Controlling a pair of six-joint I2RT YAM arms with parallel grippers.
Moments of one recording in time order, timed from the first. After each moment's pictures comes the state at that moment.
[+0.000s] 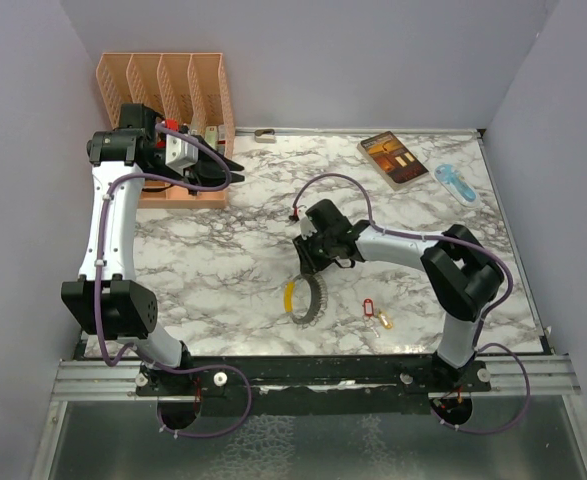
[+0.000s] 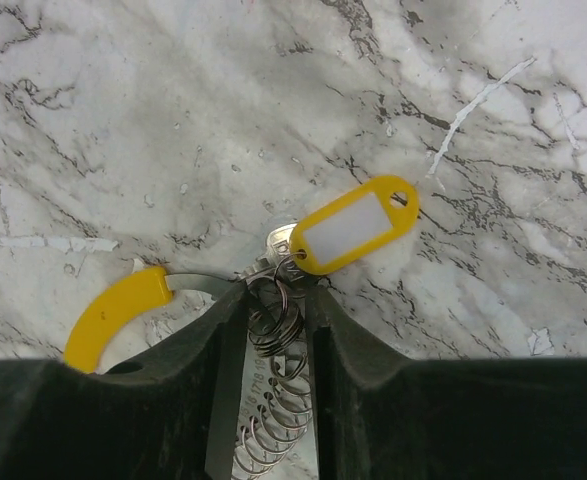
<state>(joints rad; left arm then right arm) 0.04 1.59 1.83 -1.41 1.54 1.49 0.76 1.85 1.12 -0.23 -0.20 0.12</state>
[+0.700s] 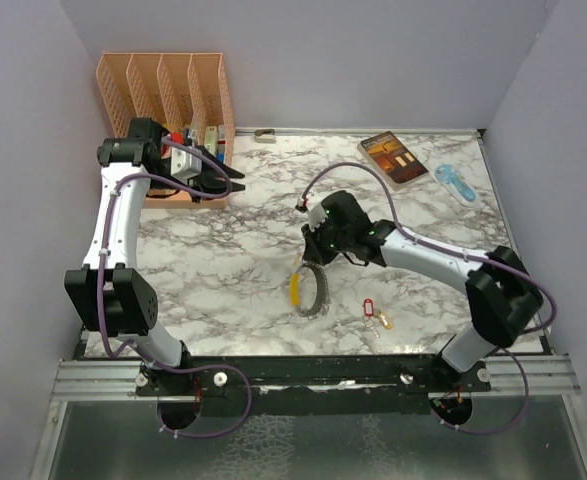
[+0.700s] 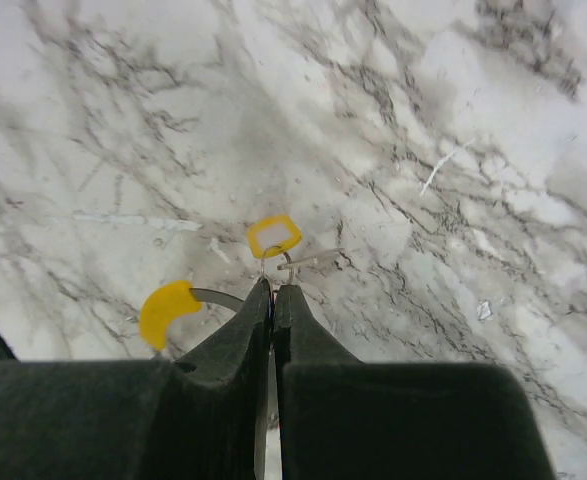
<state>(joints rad) 0.04 1.61 1.74 -1.41 1.54 1.61 0.76 1.65 1.06 -0.21 -0.23 0.06</state>
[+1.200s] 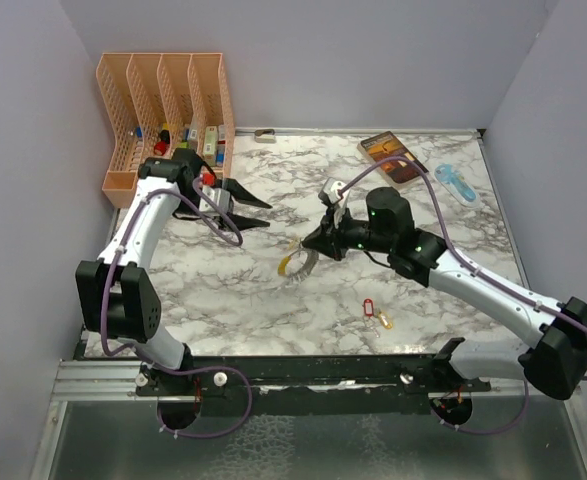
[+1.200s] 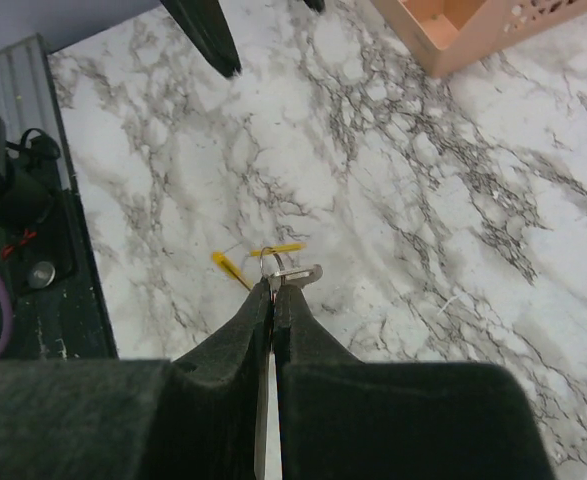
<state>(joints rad) -0.10 1.59 1.48 -1.42 1.54 1.89 0.76 1.25 0.97 -0.07 -0.41 -0.03</state>
